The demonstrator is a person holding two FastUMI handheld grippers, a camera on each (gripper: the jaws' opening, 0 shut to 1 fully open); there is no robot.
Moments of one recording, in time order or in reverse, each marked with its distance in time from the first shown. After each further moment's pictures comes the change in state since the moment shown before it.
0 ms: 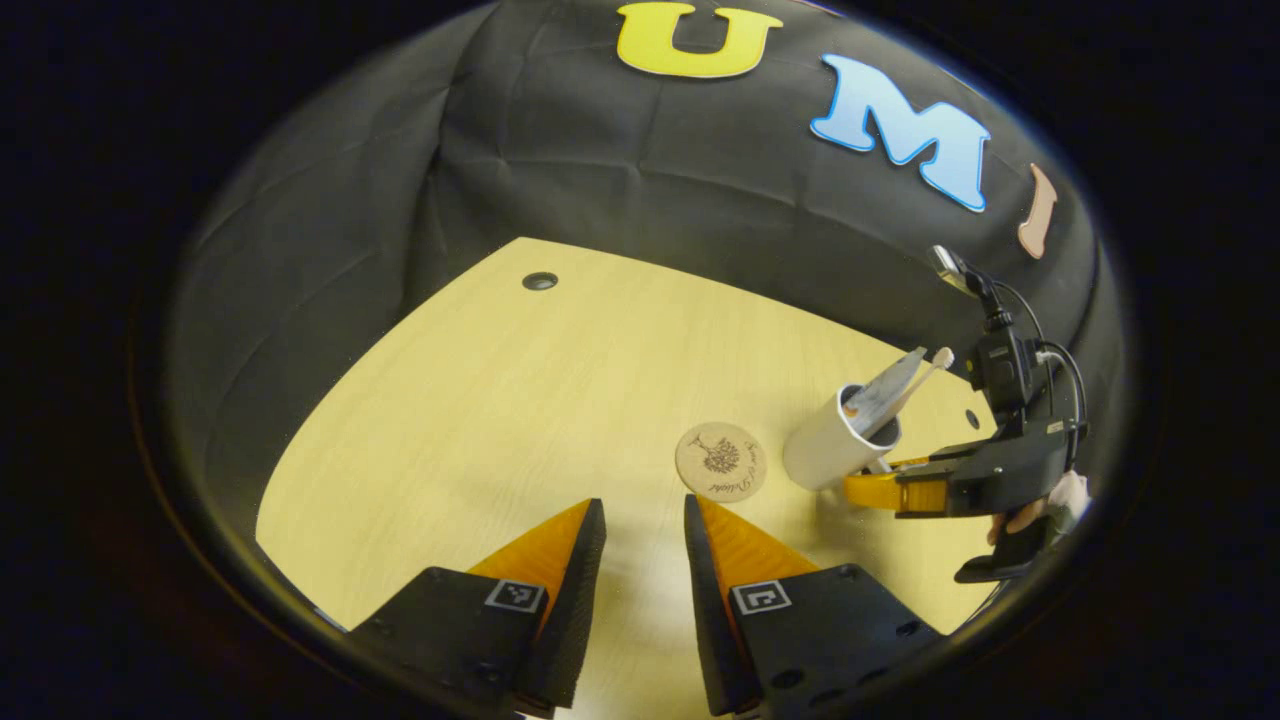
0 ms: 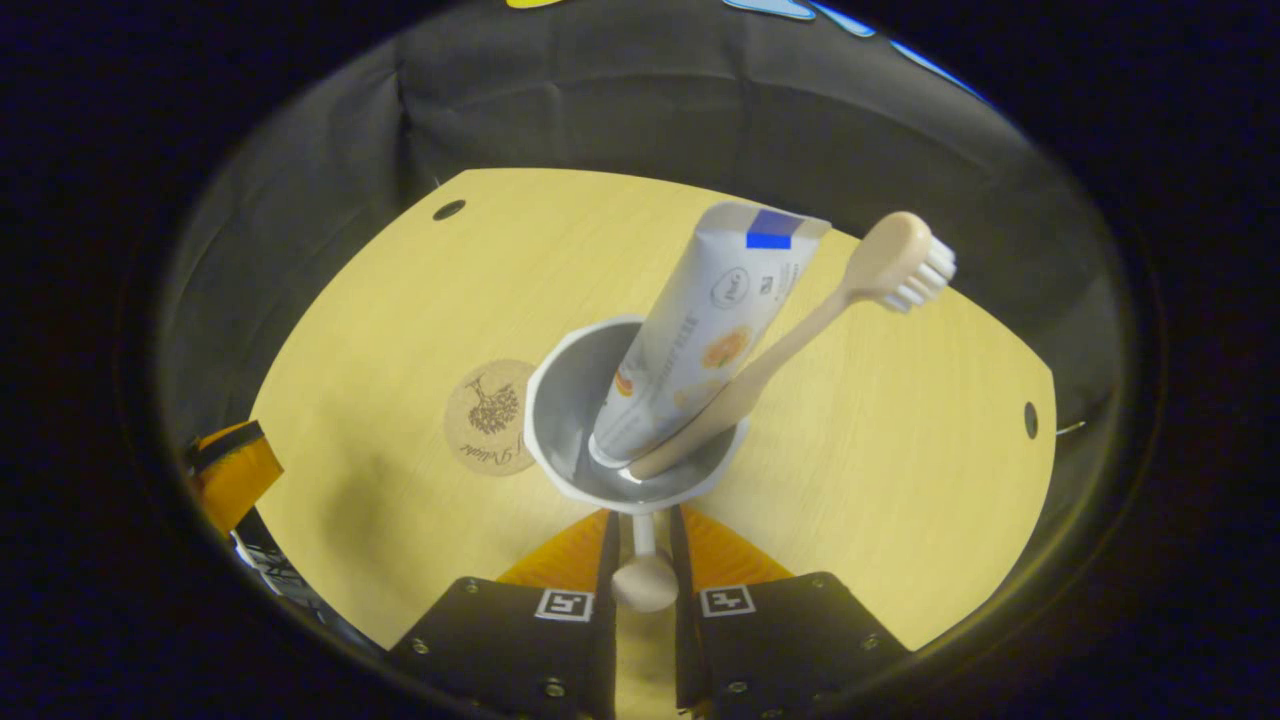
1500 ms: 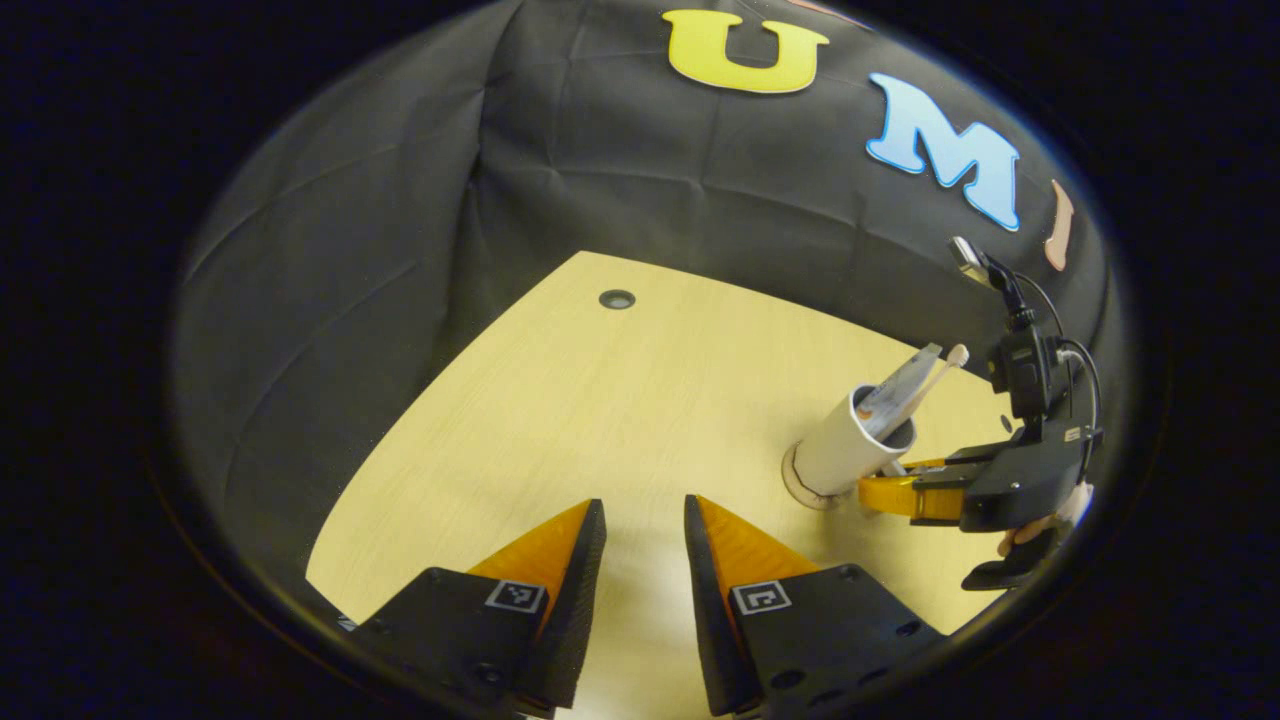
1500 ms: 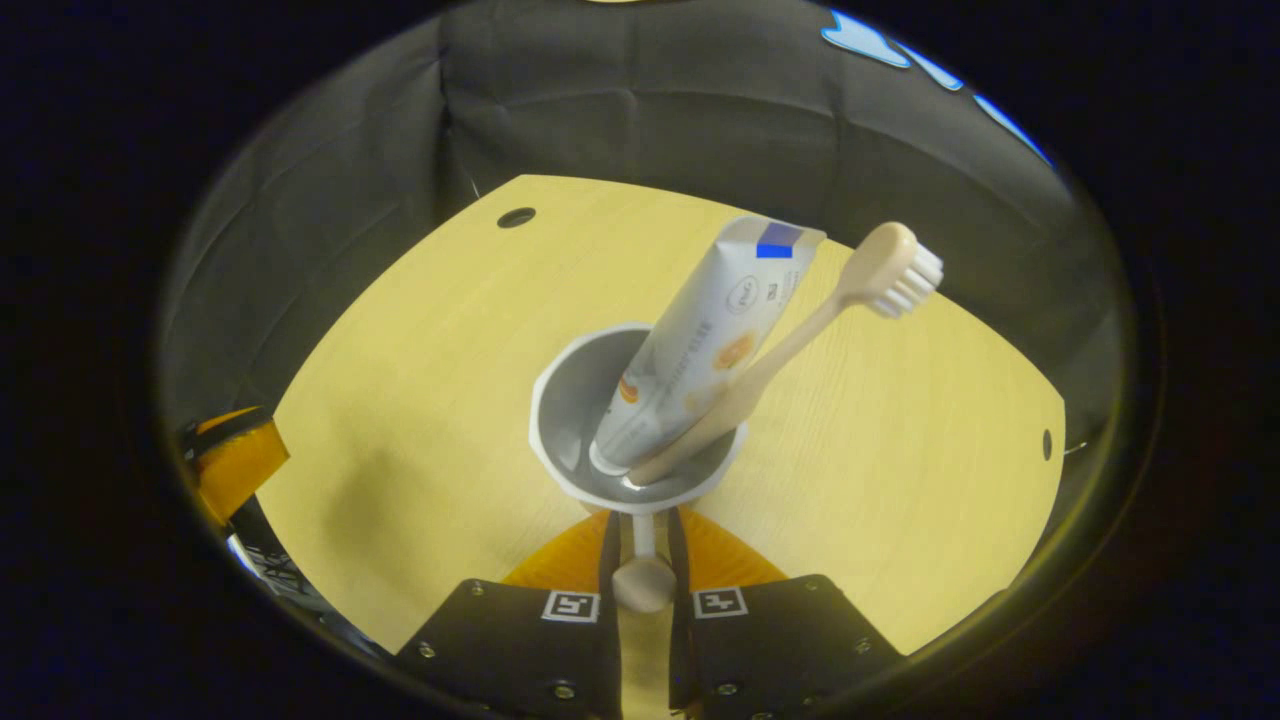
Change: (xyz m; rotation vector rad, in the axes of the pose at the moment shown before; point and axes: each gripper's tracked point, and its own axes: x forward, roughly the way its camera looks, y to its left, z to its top) left arm -0.013 0.113 0.032 -0.006 -0.019 0.073; right arm 0.012 0.103 0.040 -0.040 -0.033 0.006
